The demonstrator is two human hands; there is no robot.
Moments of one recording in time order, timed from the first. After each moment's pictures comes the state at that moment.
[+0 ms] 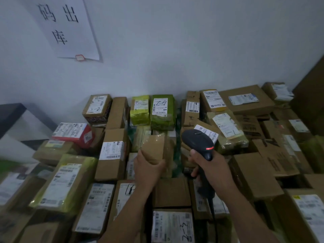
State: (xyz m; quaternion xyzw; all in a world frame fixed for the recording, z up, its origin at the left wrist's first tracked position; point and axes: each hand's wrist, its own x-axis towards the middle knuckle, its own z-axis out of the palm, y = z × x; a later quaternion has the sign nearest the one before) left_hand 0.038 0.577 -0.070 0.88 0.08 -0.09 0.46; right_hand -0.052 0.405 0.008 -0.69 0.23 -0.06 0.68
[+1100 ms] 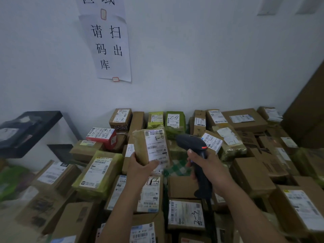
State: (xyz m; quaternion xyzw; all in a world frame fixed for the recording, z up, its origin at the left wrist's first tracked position) left_hand -0.018 0.685 0.013 0.76 0.07 -0.10 0.64; right_hand -0.105 0.486 0.082 -0.67 0.16 -0.02 0.73
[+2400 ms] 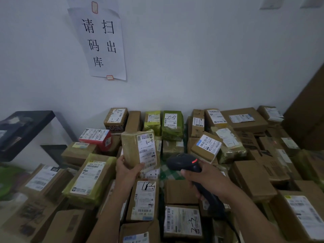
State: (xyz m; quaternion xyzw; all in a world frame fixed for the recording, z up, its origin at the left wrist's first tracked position) left_hand 0.014 0.699 -0.023 0.72 0.09 -0.07 0.69; right_hand -0.100 0.467 0.079 -0.76 0.15 0.13 0.63
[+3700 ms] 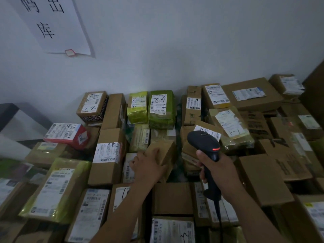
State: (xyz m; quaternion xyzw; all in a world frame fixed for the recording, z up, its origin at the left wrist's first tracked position) left_hand 0.071 0.562 -0.084 0.98 -0.06 -0.17 0.12; right_hand -0.037 0.383 -0.008 -0.67 0.28 -0.04 0.68
